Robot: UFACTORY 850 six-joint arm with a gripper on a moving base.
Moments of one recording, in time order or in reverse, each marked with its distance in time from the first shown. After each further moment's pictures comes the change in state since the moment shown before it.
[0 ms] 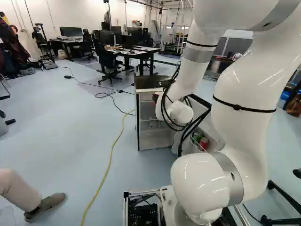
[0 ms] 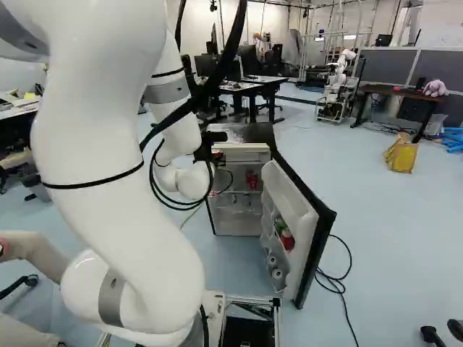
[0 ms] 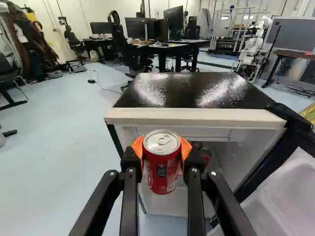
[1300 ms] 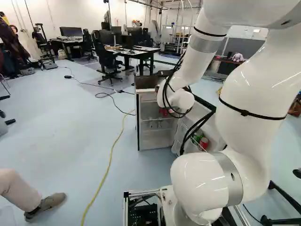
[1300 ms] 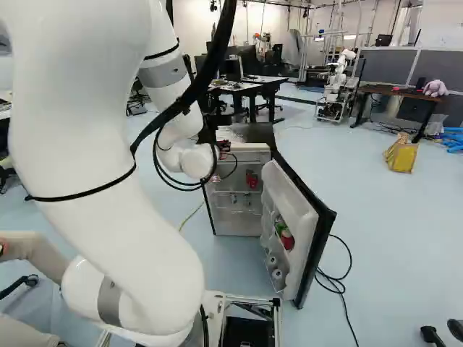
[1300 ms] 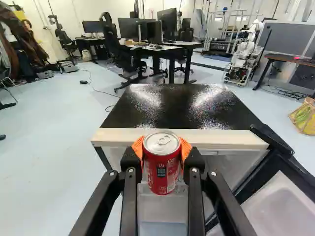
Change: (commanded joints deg) arm -1.9 4.0 -5.9 0.0 -10.3 0.0
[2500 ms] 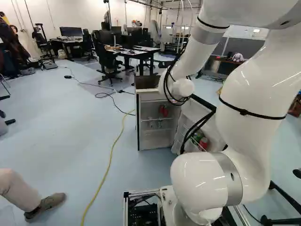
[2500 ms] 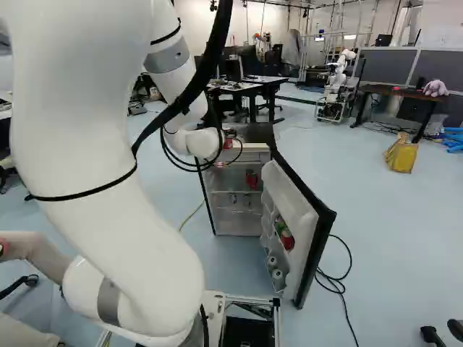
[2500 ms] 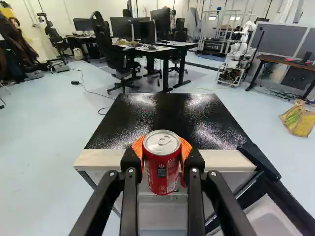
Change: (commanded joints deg) arm -1.6 -1.0 -8.2 0.0 -8.2 0.0
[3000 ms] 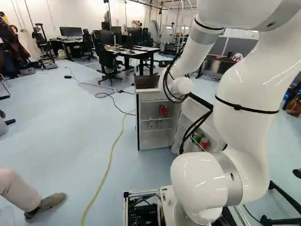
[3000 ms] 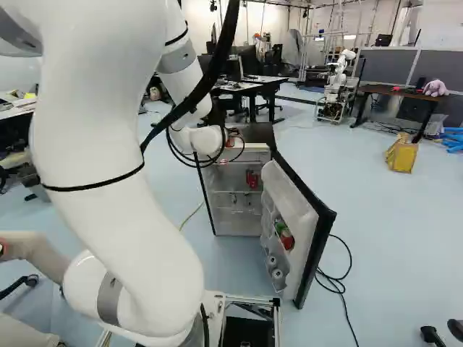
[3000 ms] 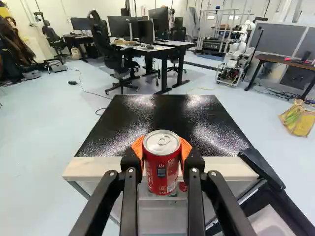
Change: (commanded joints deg) arm -0.4 -3.5 -3.9 0.0 -0.1 0.0
